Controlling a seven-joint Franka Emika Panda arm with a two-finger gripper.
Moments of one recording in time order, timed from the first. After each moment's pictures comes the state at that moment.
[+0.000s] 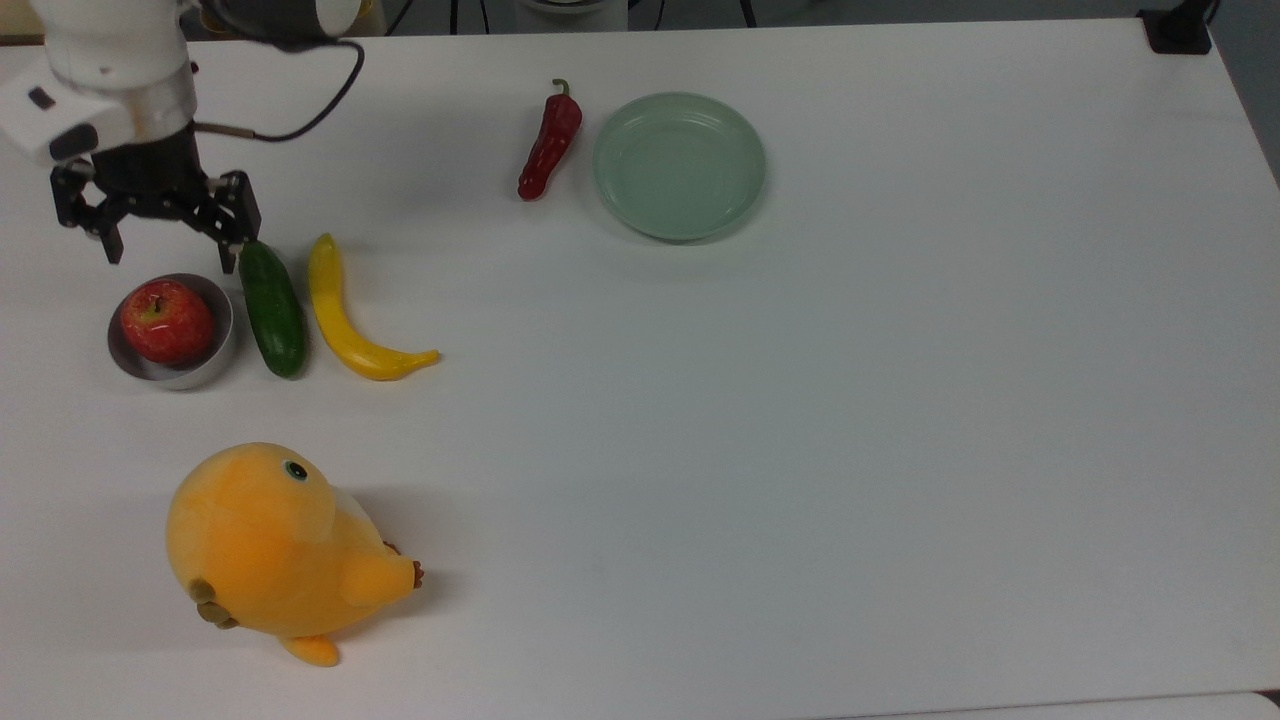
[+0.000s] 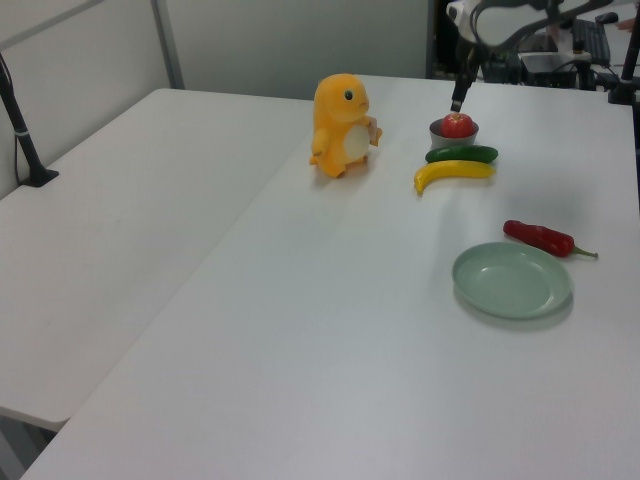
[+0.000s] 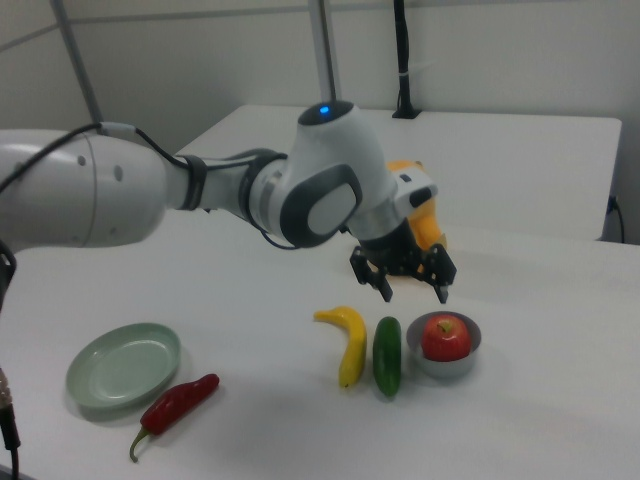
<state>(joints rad) -0.15 0.40 -0.24 -1.64 -0.02 2.33 -0.46</state>
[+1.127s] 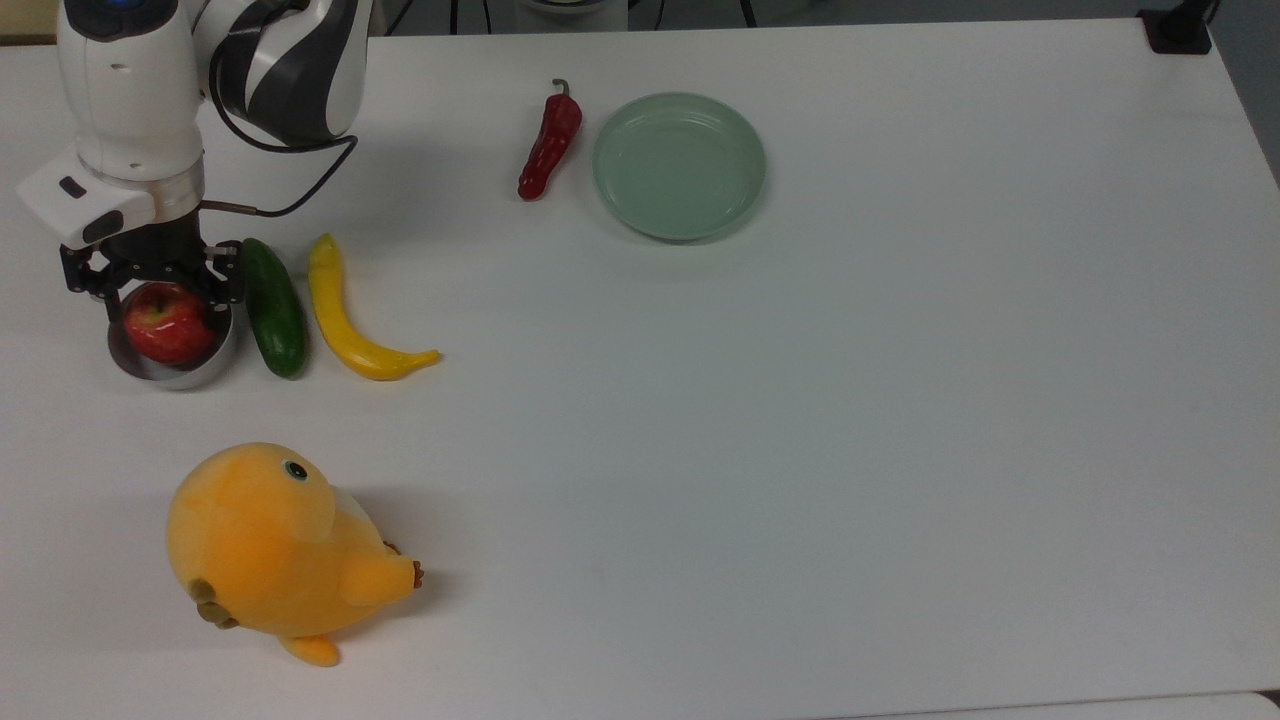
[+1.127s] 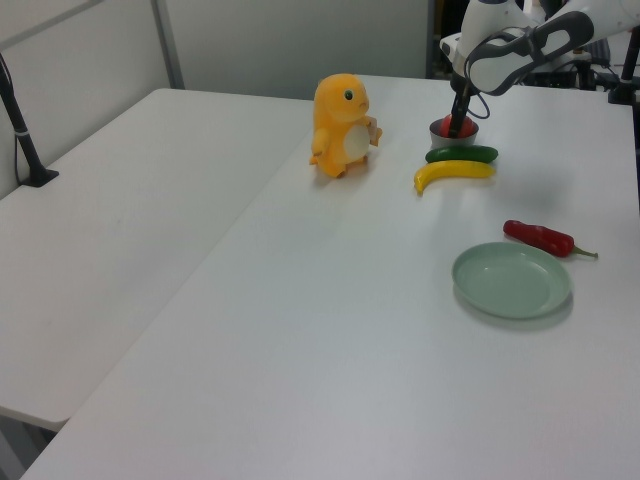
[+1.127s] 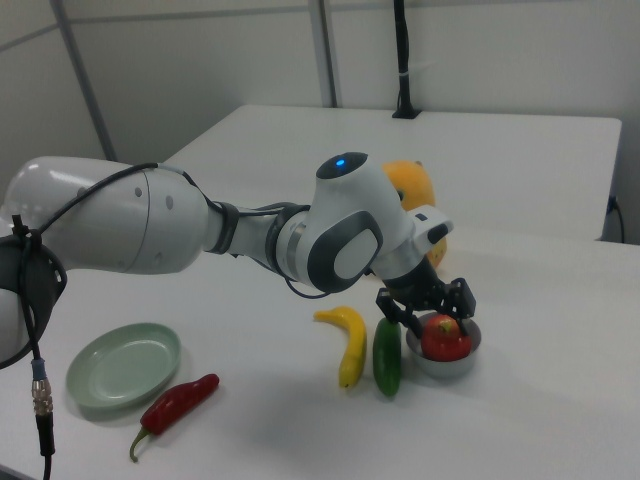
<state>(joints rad) -0.18 0.54 -0.24 -1.63 -0.10 2.50 -0.48</state>
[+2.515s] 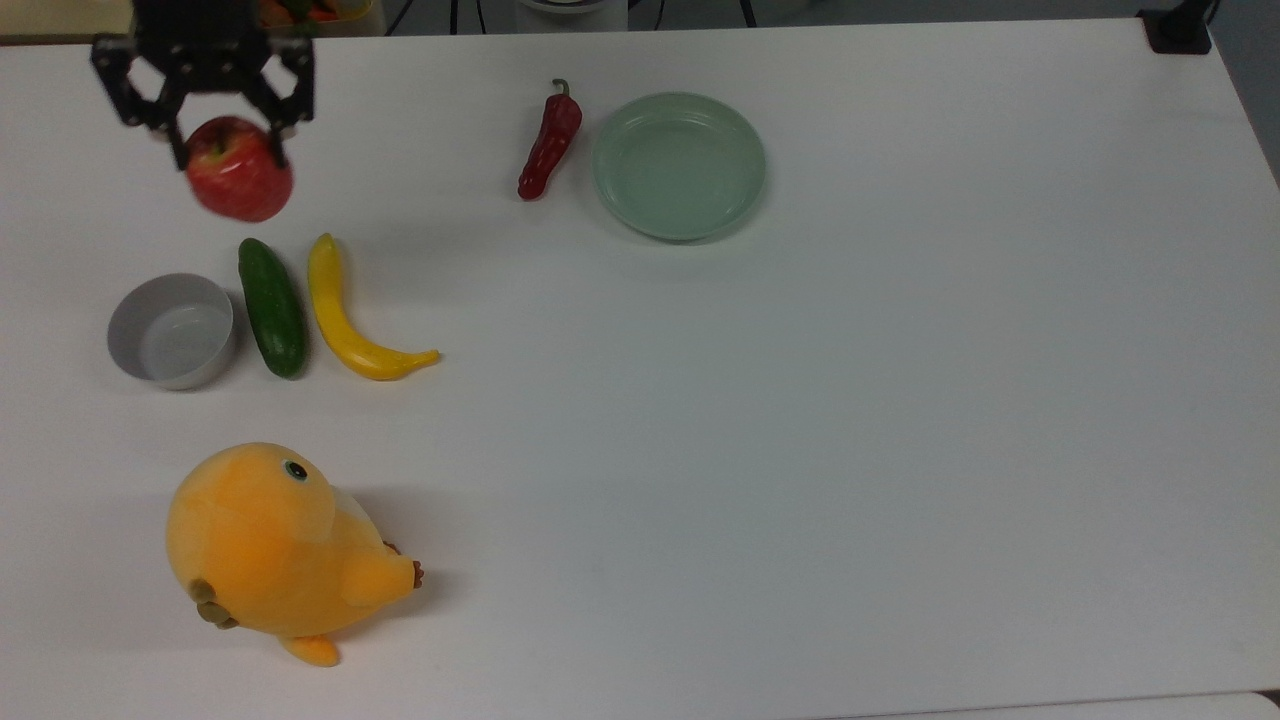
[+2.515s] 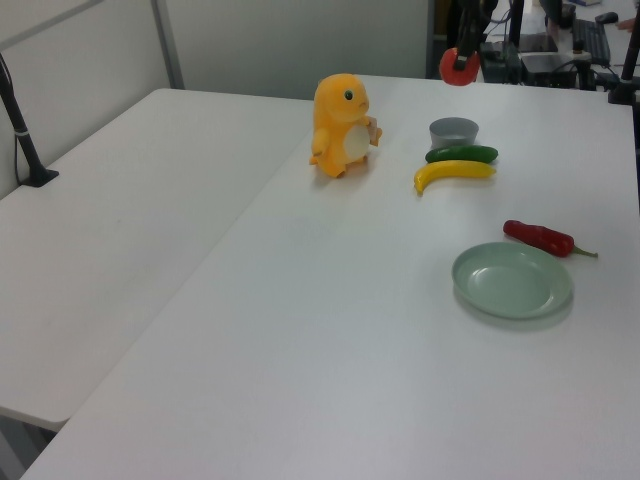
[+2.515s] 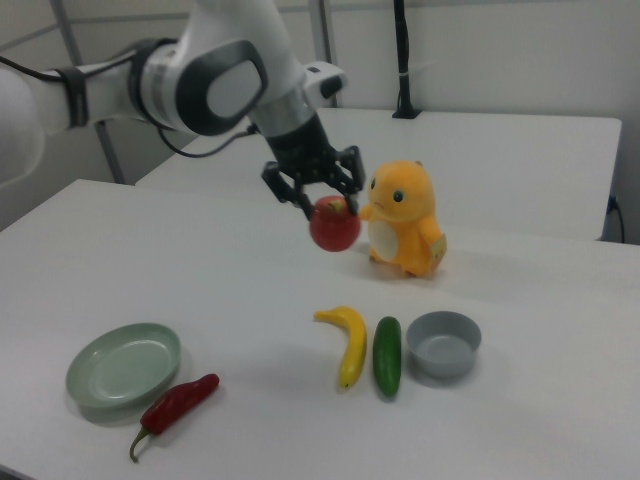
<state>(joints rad) -0.01 0.15 -0.23 -1.61 -0.04 2.04 -0.52</state>
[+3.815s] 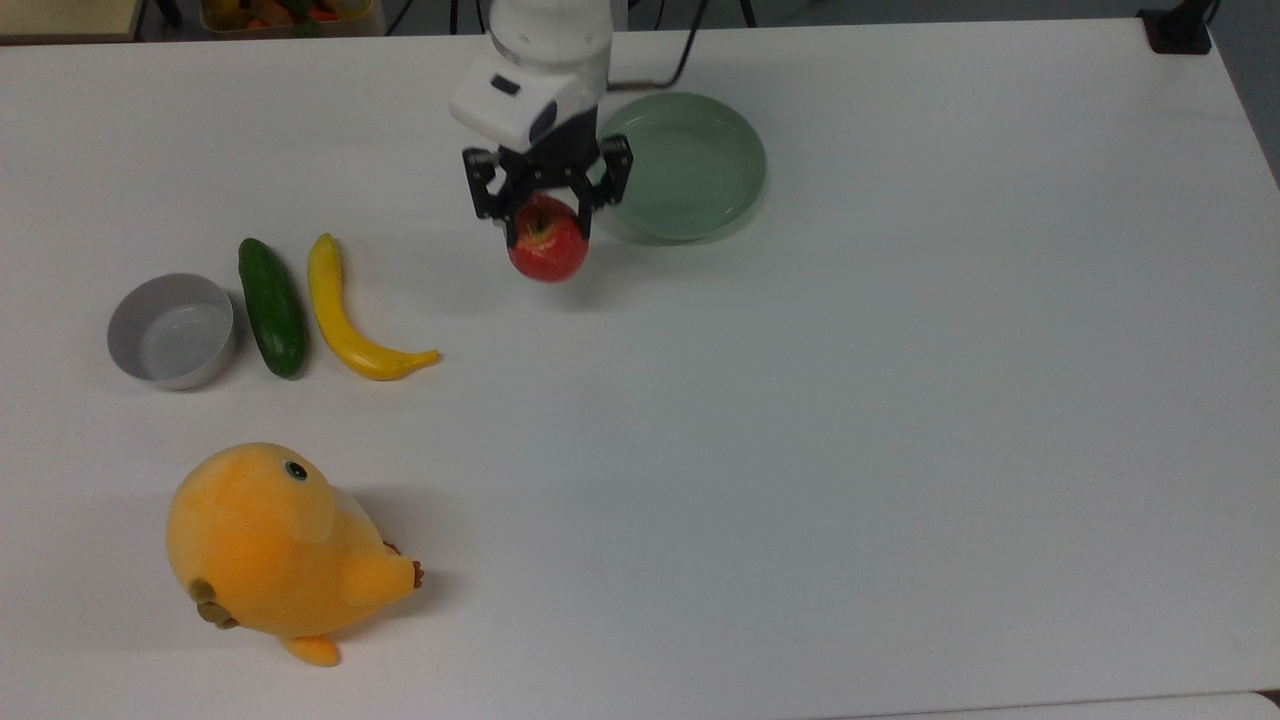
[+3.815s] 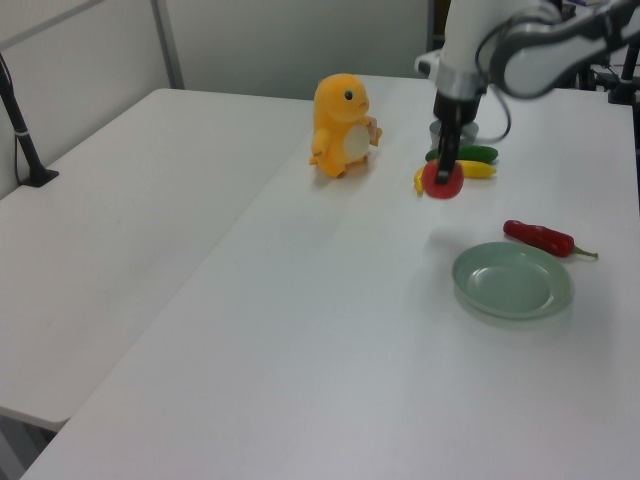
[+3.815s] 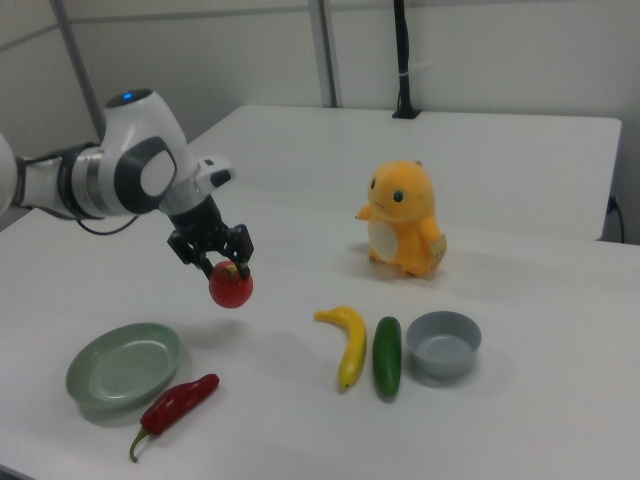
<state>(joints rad) 0.10 0.14 0.02 -1.97 -0.16 2.28 -0.07</state>
